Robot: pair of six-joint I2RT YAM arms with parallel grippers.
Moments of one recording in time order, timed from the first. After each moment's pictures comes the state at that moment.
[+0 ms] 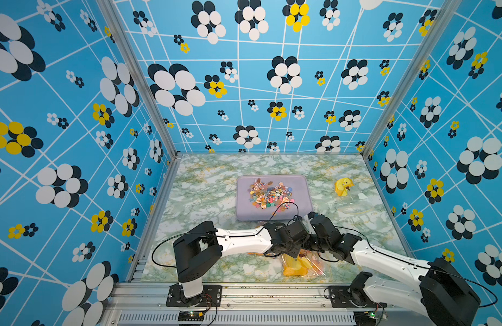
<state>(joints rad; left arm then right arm) -1.18 1.77 1.14 -0.42 -0.06 -0.62 0.70 1.12 0.43 -0.19 -0.16 0.83</state>
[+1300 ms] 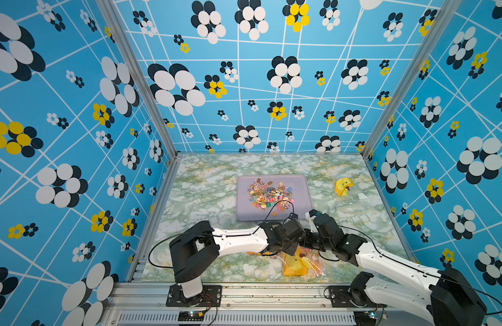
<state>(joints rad) -1.15 1.73 1.07 -0.37 -0.07 -0.64 0.71 1.05 0.44 -0.19 -0.18 0.86</state>
